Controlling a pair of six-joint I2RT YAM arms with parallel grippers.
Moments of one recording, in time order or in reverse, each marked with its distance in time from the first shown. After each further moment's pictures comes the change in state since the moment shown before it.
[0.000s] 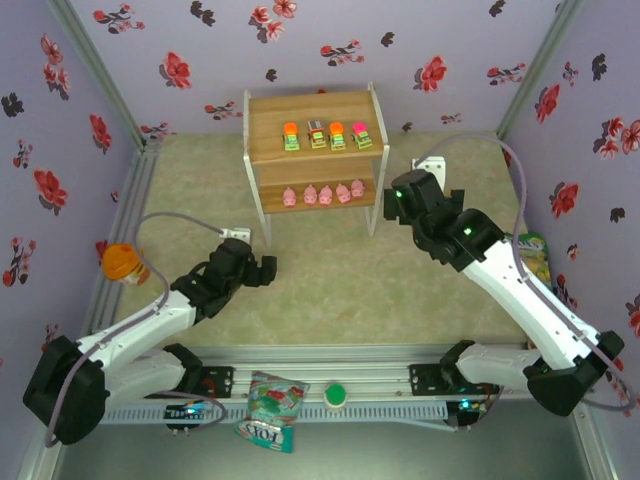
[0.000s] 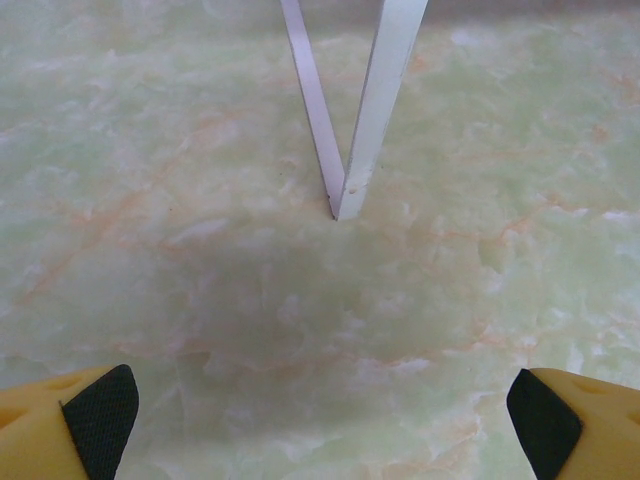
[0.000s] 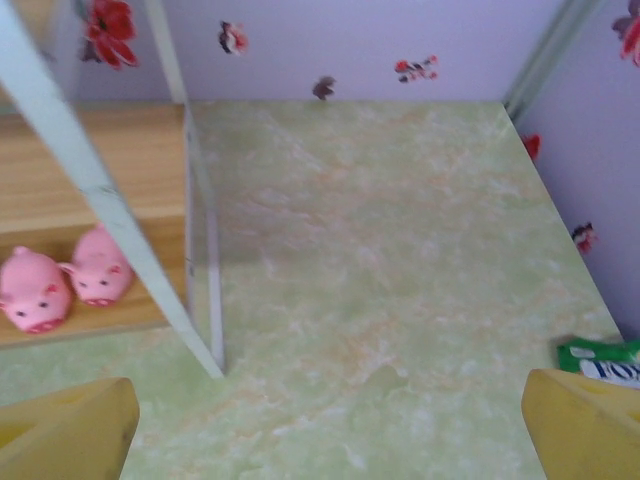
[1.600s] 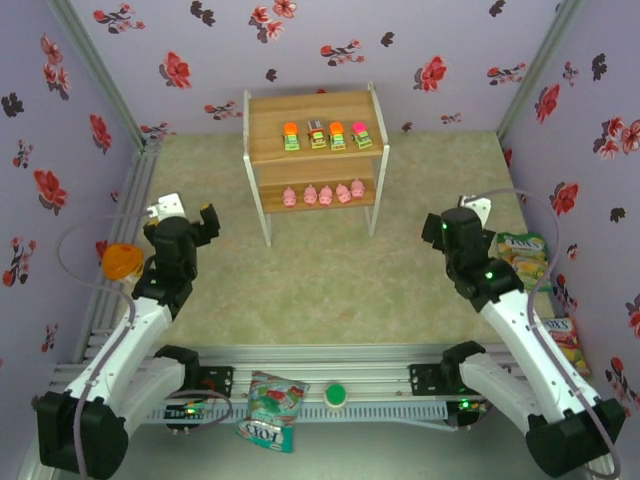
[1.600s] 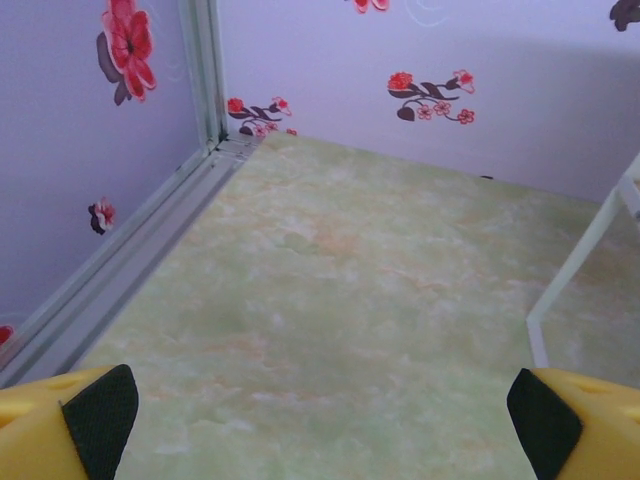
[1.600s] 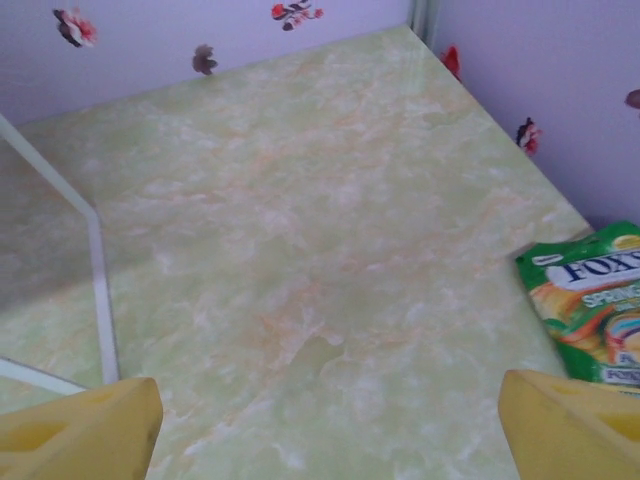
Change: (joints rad) left arm 0.422 -0.167 0.014 0.266 -0.155 0.178; right arm -0.319 -0.342 -0.538 0.344 -0.160 0.005
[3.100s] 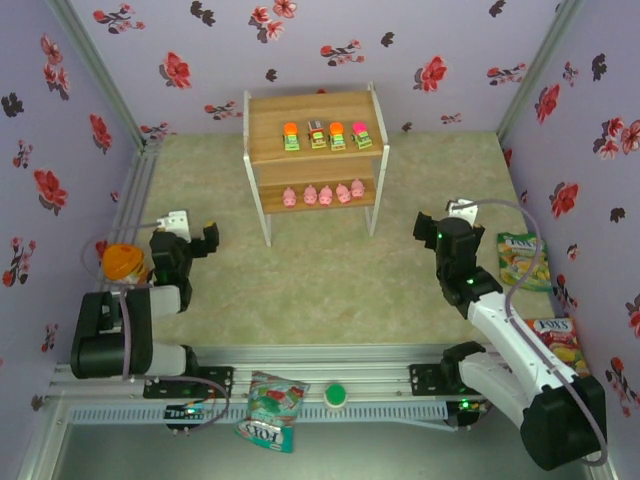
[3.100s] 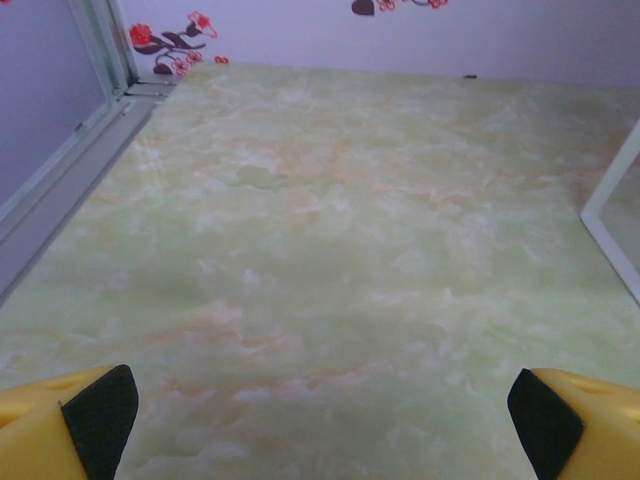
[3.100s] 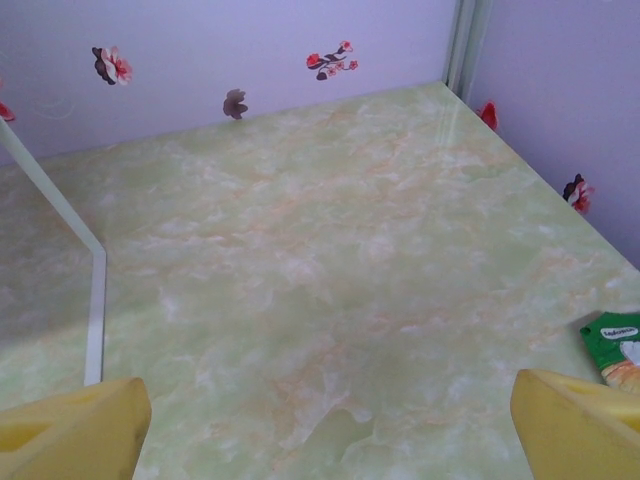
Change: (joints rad) left arm 0.285 0.532 -0.248 0.779 0.471 0.207; right arm -0.048 0.079 -0.233 0.490 -0.027 -0.159
